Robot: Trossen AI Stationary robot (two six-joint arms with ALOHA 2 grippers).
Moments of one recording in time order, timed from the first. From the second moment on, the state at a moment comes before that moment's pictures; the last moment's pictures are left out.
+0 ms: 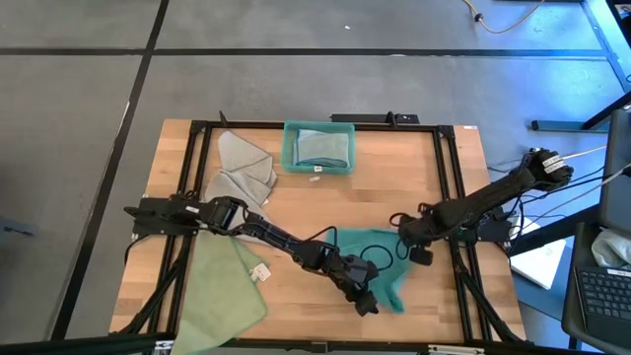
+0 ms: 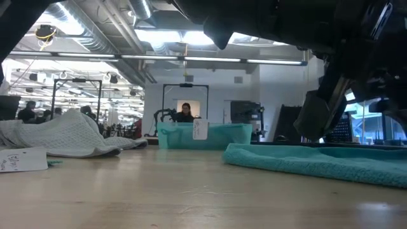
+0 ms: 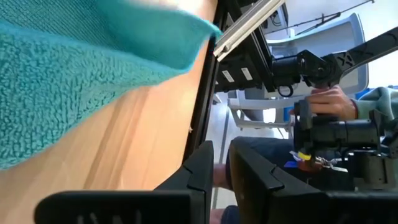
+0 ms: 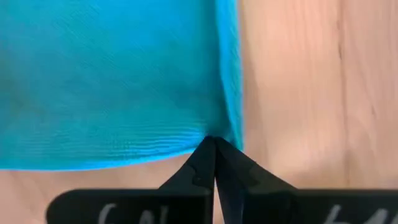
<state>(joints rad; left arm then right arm) -0.32 2.42 1.83 0.14 0.31 -1.14 0.38 1.20 0.50 -0.82 0.03 0.64</state>
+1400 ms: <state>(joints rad) -0.16 1.68 1.83 -0.85 -0.13 -0.53 0.34 1.37 0.55 -0.27 -0.07 0.78</state>
